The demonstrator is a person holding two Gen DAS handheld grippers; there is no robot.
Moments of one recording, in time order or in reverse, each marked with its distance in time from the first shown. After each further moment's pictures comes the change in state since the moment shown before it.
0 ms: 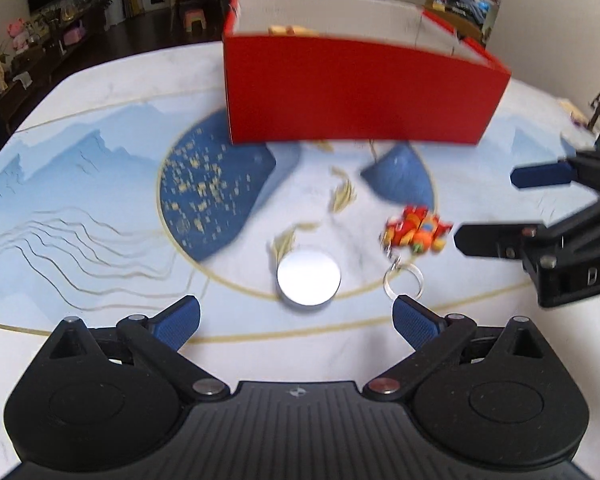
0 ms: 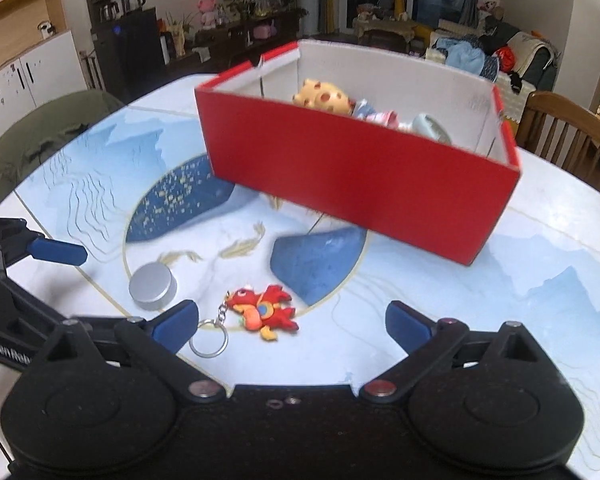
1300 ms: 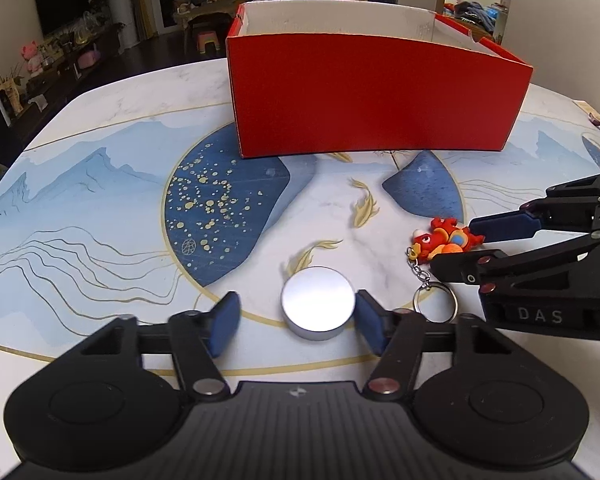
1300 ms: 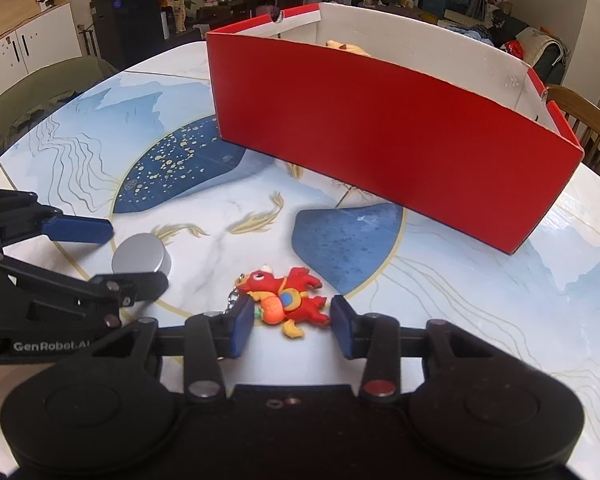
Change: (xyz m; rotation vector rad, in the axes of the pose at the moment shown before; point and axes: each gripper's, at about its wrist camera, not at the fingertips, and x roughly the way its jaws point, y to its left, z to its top) left arm 0.017 -0.003 0.003 0.017 -0.068 0.063; right arm 0.038 0.022 -0.005 -0.034 0.053 -0.032
